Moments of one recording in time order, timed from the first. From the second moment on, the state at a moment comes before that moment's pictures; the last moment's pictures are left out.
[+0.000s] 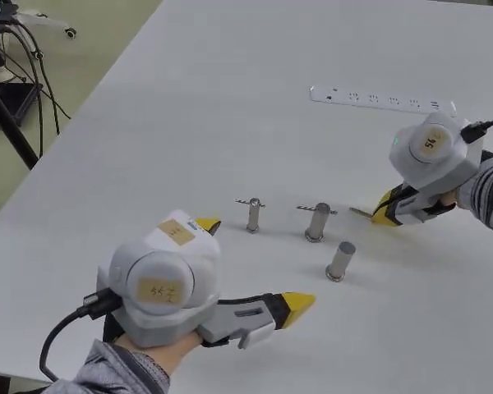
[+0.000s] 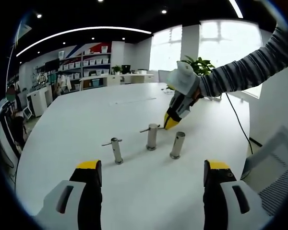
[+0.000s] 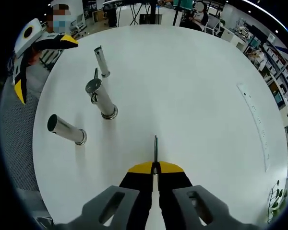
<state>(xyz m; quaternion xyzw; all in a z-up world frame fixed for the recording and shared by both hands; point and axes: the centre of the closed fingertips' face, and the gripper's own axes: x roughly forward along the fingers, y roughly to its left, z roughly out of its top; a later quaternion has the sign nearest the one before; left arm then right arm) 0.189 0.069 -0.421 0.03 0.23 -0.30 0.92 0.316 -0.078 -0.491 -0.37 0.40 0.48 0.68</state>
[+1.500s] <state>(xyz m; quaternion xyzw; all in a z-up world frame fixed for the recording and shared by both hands) 0.182 0.031 -0.395 -0.03 0.25 -0.38 0.89 0.204 -0.038 -0.409 -0.44 0.21 0.56 0.66</state>
